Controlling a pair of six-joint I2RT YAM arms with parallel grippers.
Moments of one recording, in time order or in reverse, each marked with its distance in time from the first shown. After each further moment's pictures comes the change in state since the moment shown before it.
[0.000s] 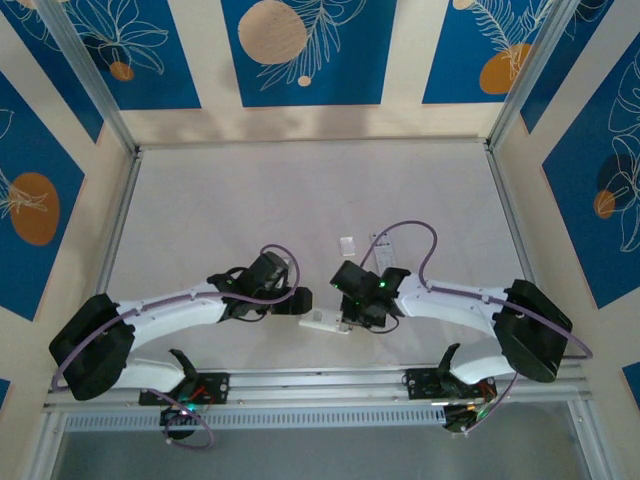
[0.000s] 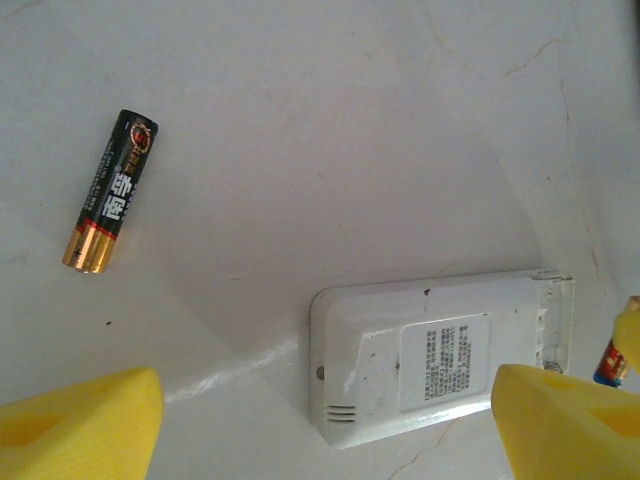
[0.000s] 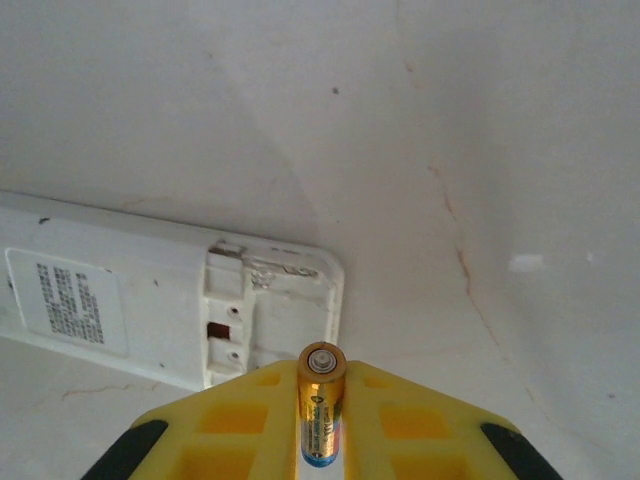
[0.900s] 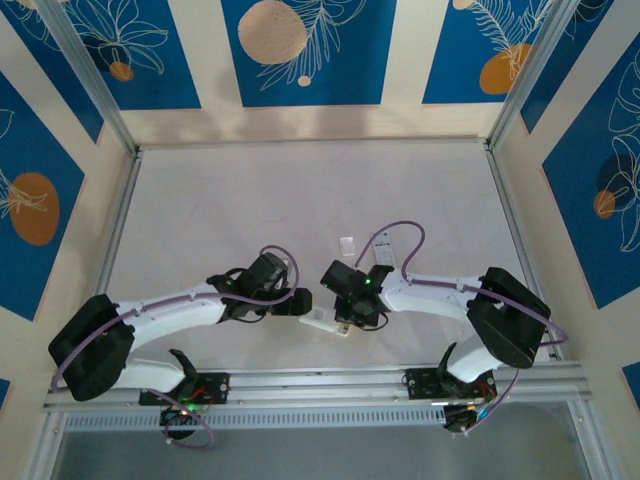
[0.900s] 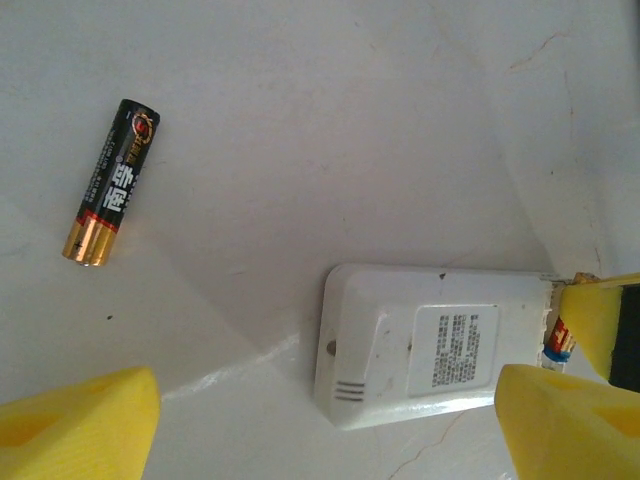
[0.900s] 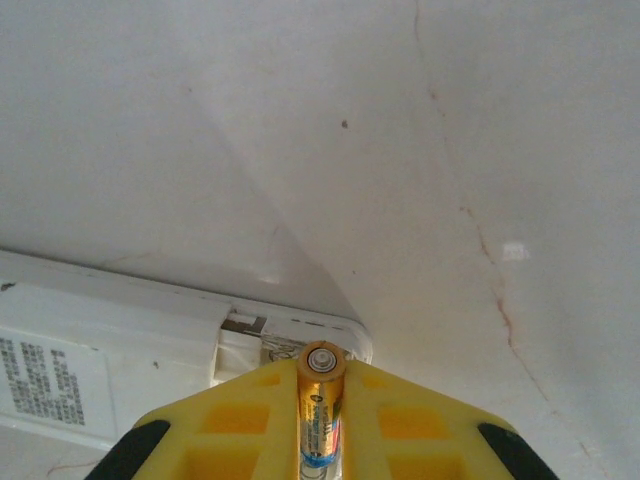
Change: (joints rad) left arm 0.002 -0.006 -0.013 0.007 0.005 -0.001; right arm 0.011 0.121 0.042 0.016 0.009 0.060
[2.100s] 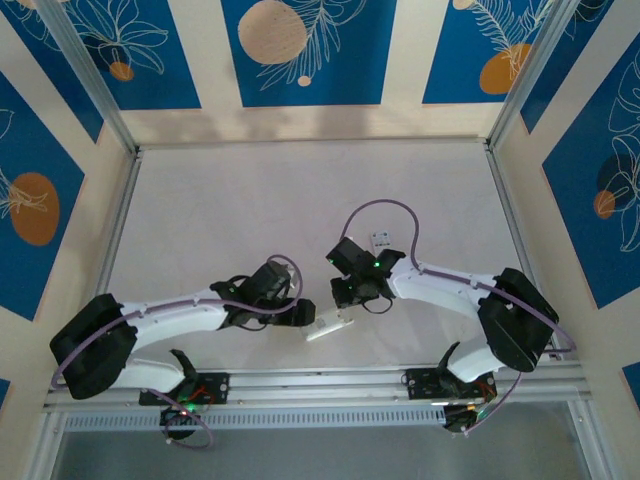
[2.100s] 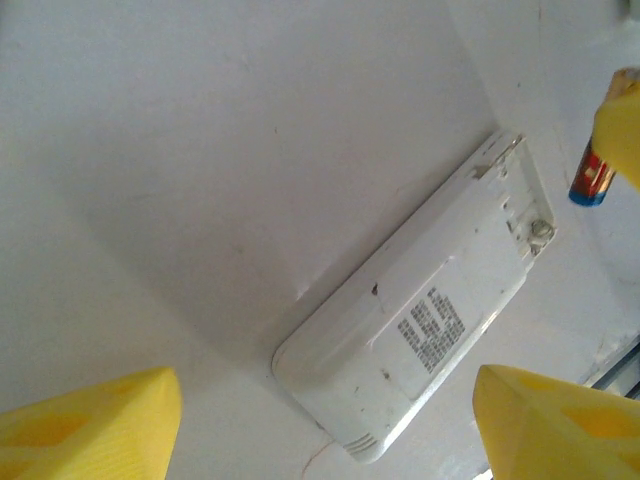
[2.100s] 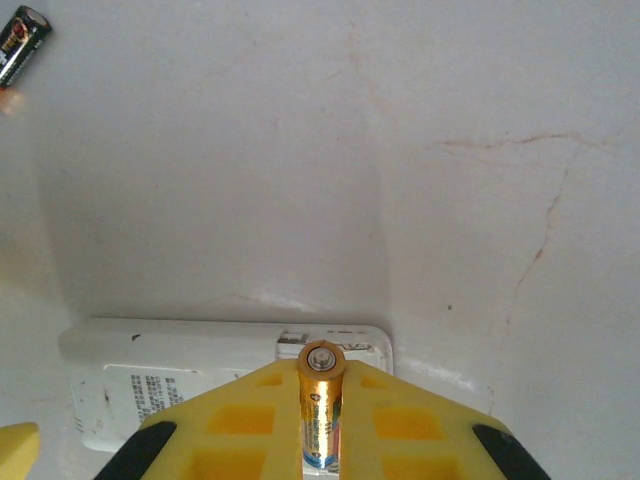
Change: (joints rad) left arm -0.069 0.007 -0.044 0.052 0.089 -0.034; right arm -0.113 -0.035 0.072 0.047 -0.040 -0.598
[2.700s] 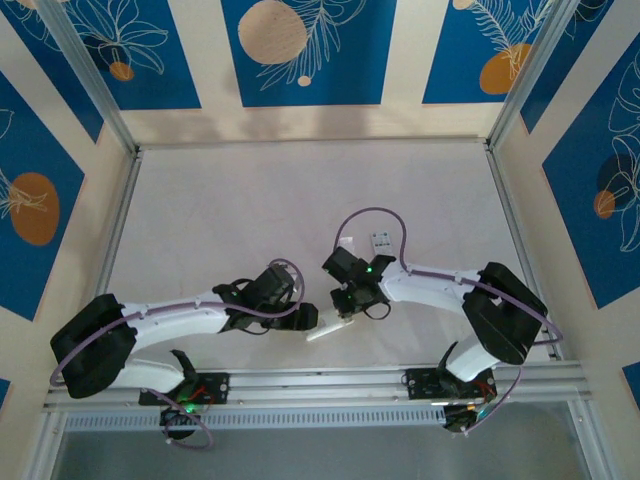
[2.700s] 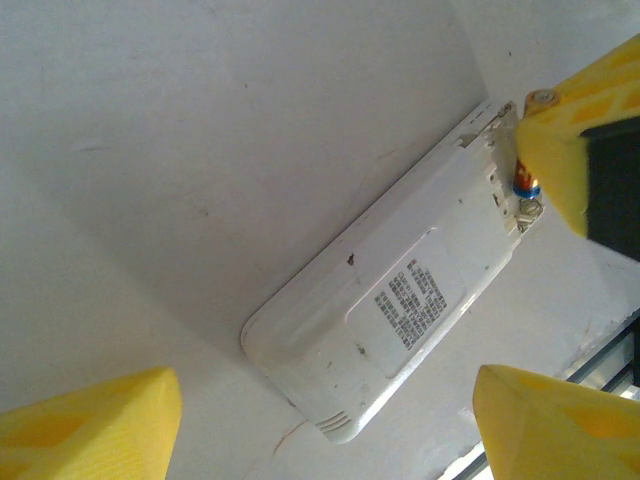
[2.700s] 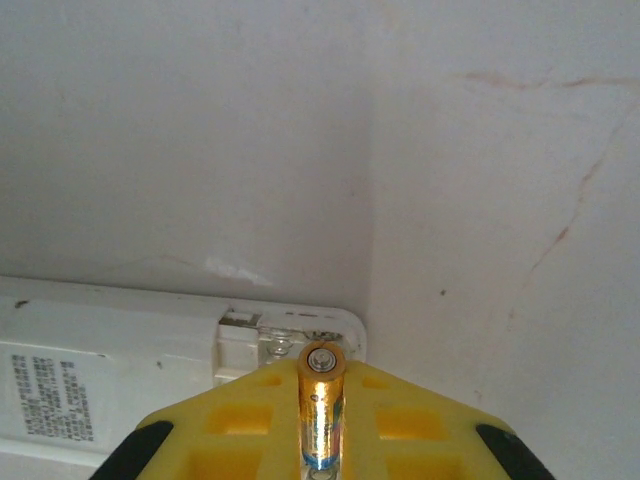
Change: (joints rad) left arm -0.039 0.000 0.000 0.000 0.000 -0.056; right arm 0.040 0.070 -0.031 -0.003 0.028 -0.088
